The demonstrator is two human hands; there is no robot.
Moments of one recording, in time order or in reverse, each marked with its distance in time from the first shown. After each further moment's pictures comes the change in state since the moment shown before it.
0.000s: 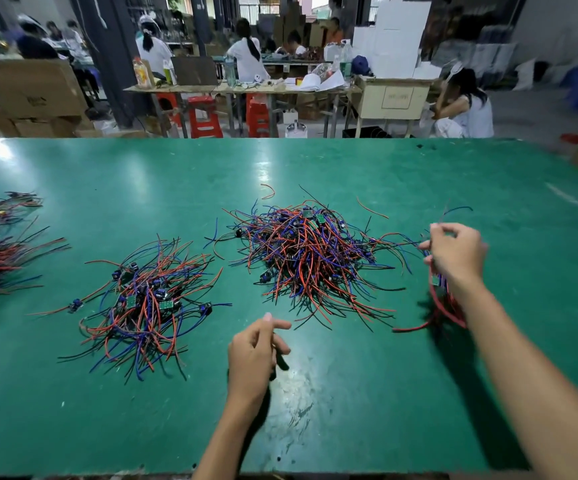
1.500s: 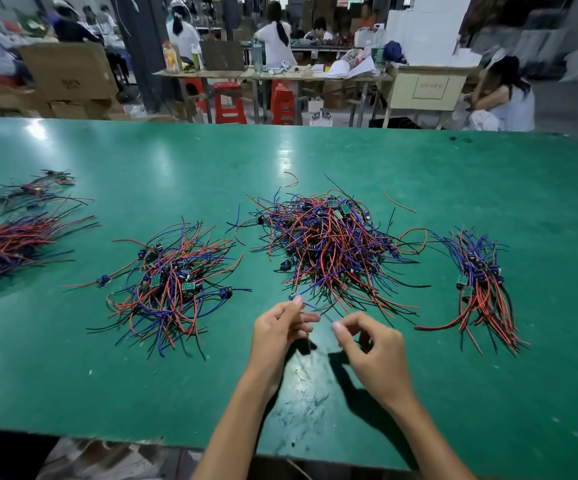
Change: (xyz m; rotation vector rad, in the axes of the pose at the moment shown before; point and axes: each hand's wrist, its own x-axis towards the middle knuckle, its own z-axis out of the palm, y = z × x) left_hand 0.009 0.012 0.004 -0.271 -0.105 -0.243; right_hand -0.199 0.052 0.051 0.012 -0.443 -0.500
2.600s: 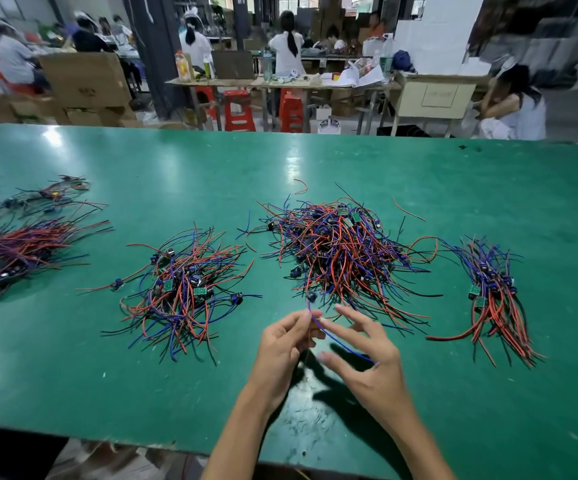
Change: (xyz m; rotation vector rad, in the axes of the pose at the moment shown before) left_hand -0.013 0.004 -0.014 -0.094 -0.196 0.016; right_hand -0.007 -0.018 0.010 0.174 -0.095 -0.091
